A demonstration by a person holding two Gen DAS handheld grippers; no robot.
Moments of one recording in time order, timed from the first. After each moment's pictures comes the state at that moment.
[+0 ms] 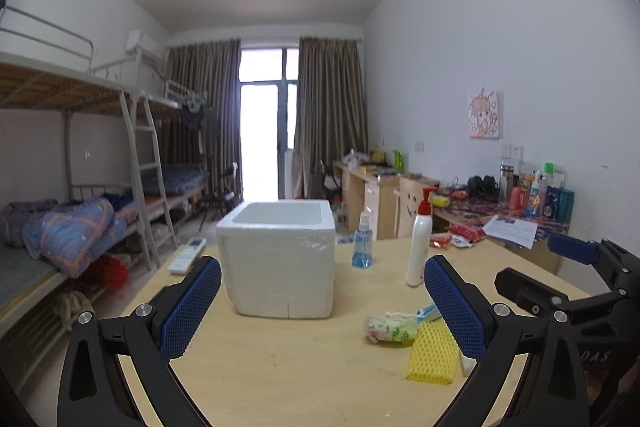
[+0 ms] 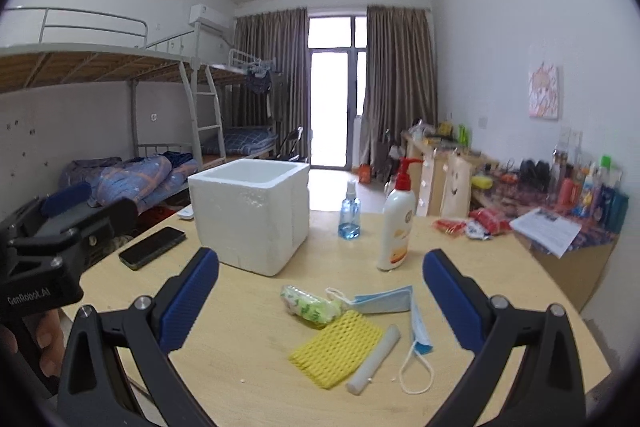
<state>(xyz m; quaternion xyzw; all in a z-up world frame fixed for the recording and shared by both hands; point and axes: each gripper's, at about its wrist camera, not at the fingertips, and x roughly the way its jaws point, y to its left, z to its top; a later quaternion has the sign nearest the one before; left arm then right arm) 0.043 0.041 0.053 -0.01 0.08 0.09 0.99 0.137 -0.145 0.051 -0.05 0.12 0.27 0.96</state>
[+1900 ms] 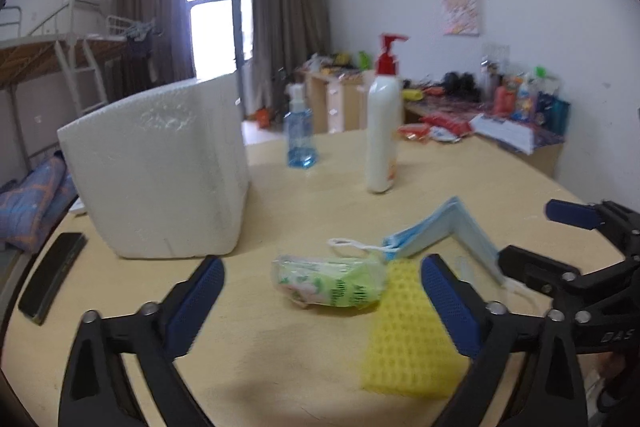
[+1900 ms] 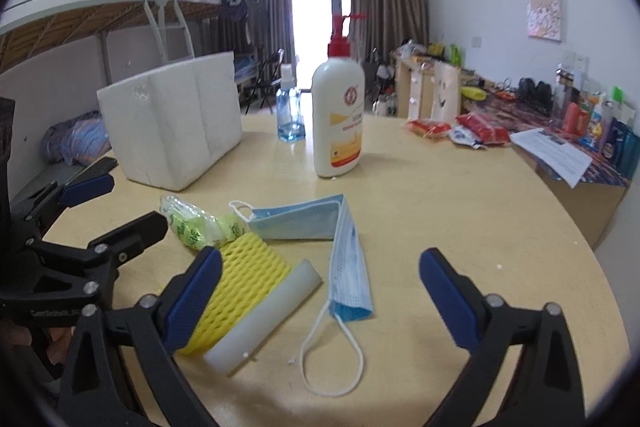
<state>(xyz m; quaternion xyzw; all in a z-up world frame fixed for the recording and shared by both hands) 0.188 -0.008 -0.037 0.01 0.26 0.04 0.96 0.261 -0.192 -0.036 -0.06 0.28 0.26 0.92</state>
